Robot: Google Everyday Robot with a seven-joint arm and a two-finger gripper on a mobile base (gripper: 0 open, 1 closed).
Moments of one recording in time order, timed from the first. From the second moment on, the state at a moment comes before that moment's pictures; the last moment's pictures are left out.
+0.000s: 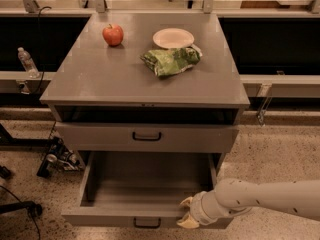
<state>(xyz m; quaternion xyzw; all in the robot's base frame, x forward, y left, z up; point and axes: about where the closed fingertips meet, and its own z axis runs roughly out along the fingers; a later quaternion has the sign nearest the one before) 0.410 -0.083 0.402 -0.59 0.75 0.19 0.21</state>
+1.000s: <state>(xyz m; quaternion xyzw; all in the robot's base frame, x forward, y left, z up) 0.410 -0.087 0.412 -0.59 0.75 0.19 0.22</state>
